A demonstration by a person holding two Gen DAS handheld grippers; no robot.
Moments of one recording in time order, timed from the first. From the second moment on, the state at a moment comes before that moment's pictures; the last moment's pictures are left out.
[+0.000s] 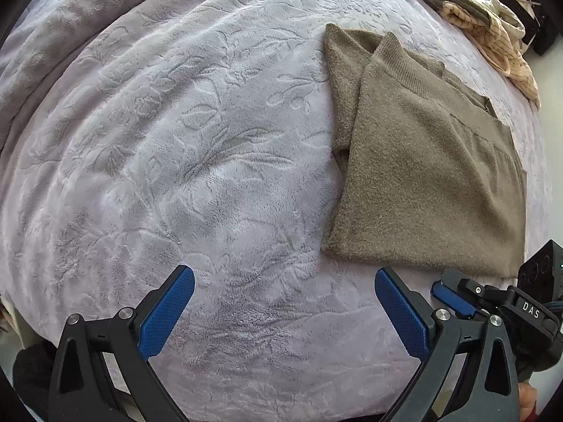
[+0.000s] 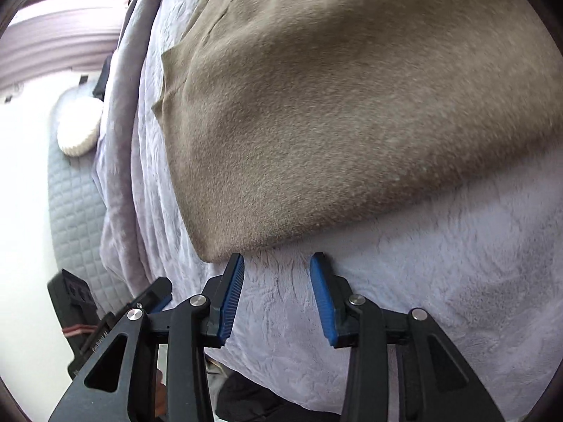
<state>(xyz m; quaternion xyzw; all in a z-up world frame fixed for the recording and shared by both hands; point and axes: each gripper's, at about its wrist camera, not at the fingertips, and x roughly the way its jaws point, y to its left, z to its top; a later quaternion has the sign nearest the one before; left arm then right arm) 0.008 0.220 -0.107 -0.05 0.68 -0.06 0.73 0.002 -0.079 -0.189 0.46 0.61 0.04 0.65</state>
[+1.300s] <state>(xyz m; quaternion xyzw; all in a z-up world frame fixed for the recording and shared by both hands) 0.120 0.198 -0.163 -0.29 0.69 -0.23 0.63 0.054 -0.085 -0.176 0.61 0.46 0.18 0.62</state>
